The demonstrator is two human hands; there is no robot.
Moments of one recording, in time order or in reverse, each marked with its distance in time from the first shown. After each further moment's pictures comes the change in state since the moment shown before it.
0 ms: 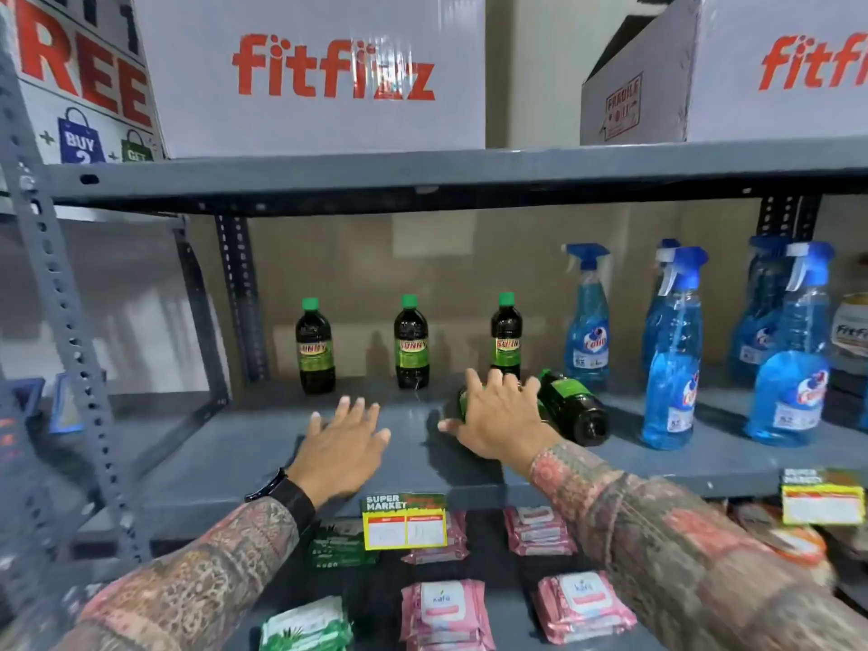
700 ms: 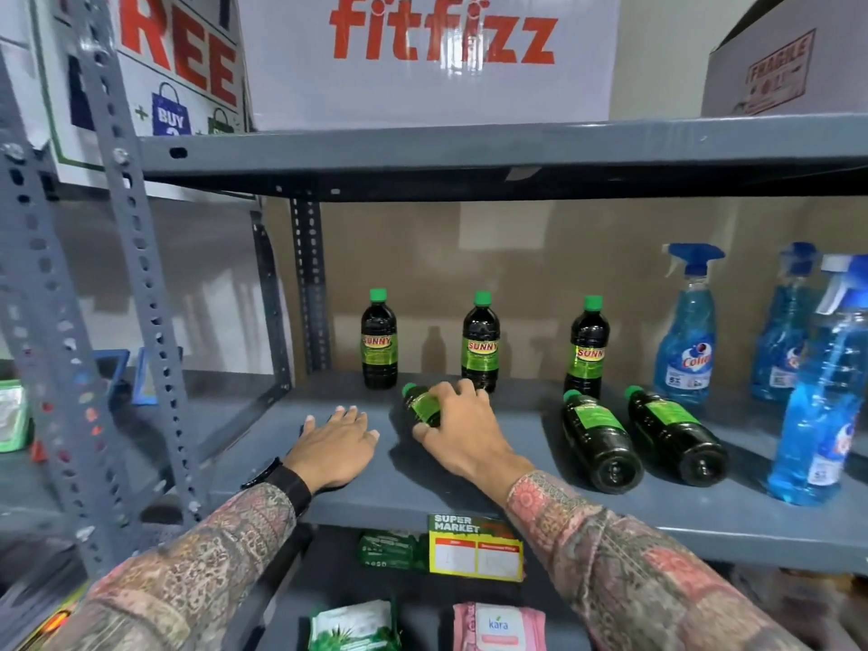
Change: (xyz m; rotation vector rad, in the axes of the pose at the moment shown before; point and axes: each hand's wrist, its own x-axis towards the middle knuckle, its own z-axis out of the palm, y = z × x) left_hand 0.014 -0.110 0.004 -0.045 -0.157 -0.235; right_hand 0.032 -0.120 0.023 0.582 -0.047 -0.201
